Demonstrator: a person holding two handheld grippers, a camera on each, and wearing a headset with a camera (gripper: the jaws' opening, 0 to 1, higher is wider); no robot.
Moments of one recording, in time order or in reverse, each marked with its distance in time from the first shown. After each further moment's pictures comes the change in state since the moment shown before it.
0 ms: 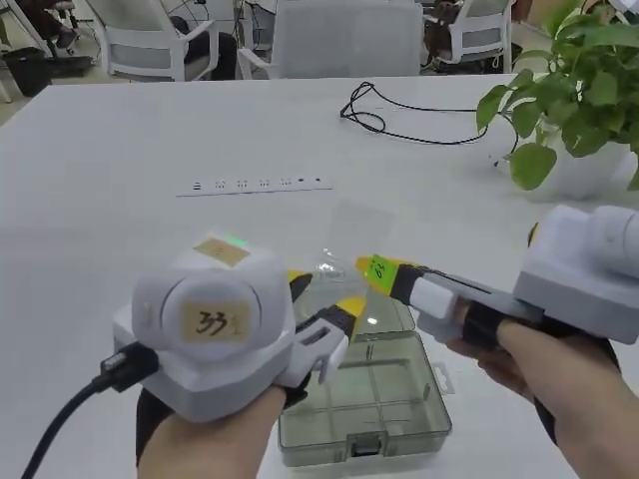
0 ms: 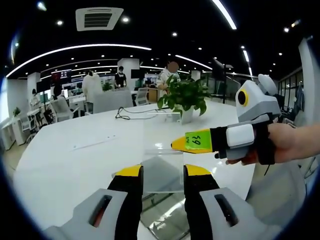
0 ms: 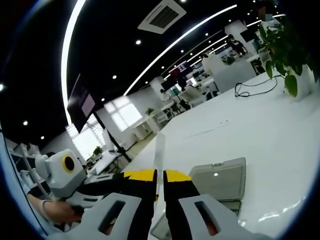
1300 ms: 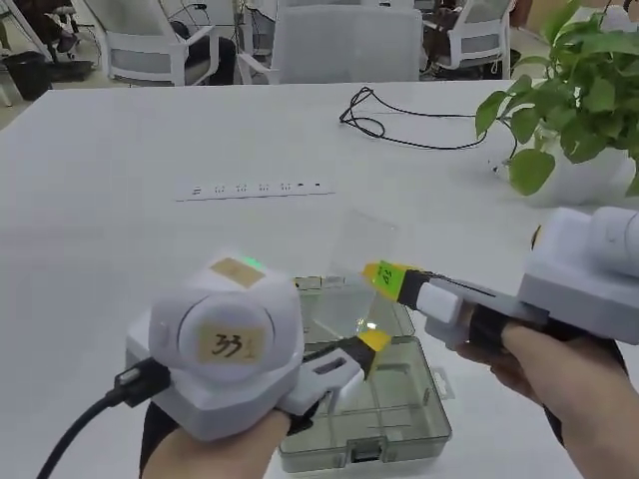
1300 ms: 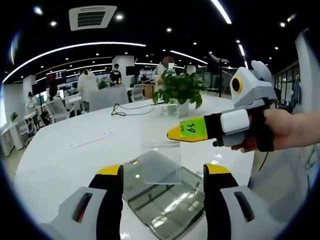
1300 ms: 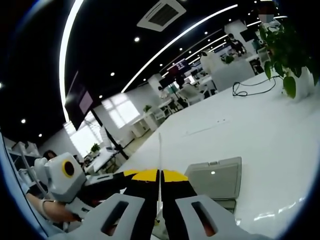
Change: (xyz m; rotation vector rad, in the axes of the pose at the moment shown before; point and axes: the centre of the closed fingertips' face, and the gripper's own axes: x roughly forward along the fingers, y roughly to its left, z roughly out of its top) left arm 0.002 -0.009 -0.014 0.040 0.043 -0.033; right arm -0.002 -0.012 0.000 -0.008 0.029 -0.025
